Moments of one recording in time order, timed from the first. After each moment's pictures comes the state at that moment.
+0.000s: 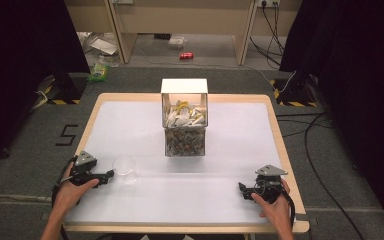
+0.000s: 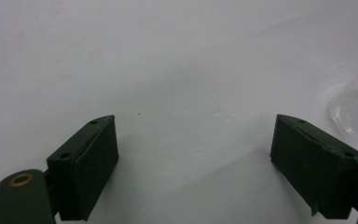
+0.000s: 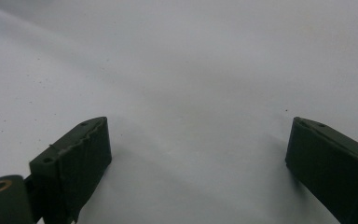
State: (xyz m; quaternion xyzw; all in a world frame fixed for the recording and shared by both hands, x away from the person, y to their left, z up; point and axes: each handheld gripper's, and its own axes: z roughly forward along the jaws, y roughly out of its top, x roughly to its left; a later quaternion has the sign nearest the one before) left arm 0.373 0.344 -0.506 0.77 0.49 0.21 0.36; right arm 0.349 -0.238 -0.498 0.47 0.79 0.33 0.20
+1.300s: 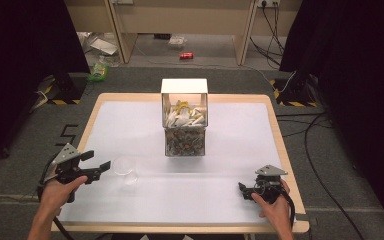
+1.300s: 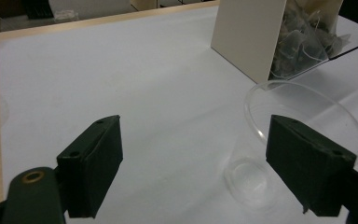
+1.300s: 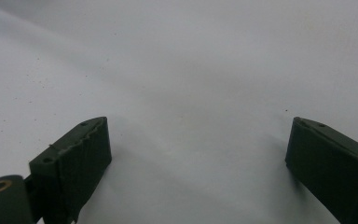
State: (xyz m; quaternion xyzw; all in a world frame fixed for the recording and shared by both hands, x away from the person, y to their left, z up) left arm 0.343 0.341 -0.433 0.73 0.45 0.22 0.47; right arm 0.349 -0.238 -0.498 0.47 0.79 0.33 0.20
